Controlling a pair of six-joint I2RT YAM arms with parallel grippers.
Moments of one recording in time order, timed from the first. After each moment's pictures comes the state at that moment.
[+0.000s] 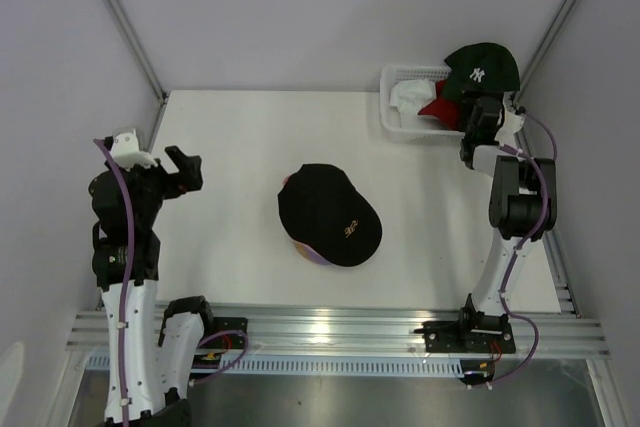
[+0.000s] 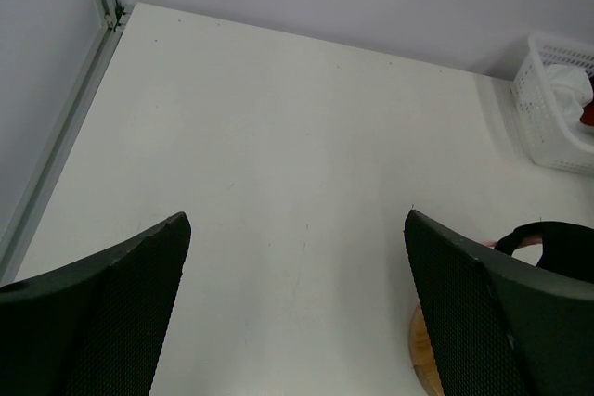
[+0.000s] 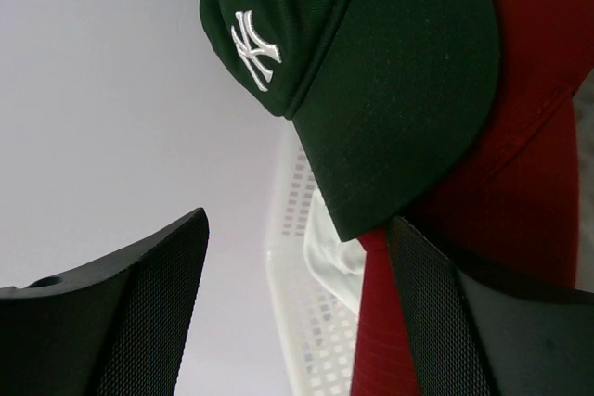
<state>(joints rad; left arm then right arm) 0.19 0.66 0.92 -0.45 0.20 -0.18 -0.07 2.05 1.29 0.57 0.22 1.36</state>
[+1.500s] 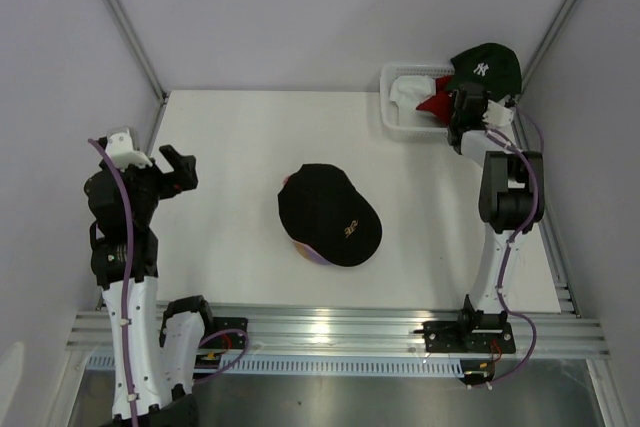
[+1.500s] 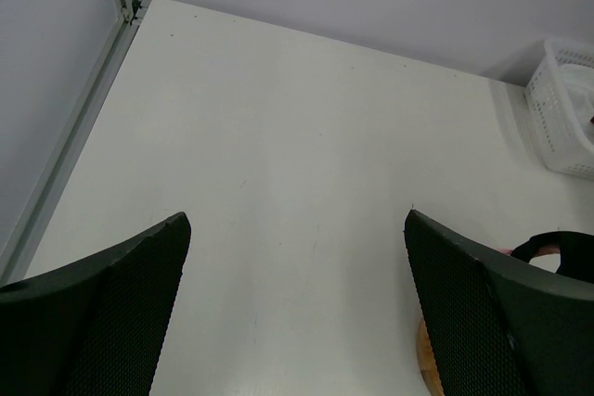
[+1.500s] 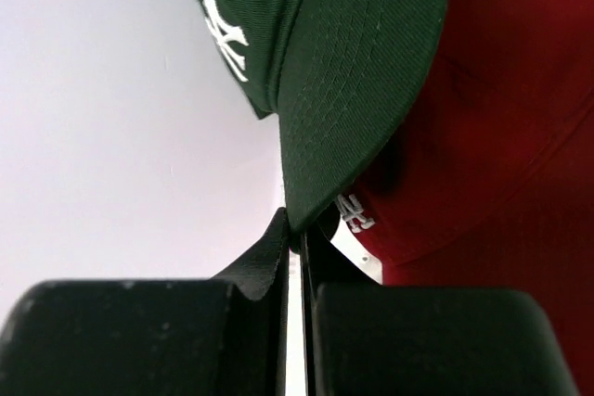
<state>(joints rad) 0.26 0.67 0.92 -0.45 0.23 -0.18 0.01 2.14 1.51 0.36 0.46 1.47</state>
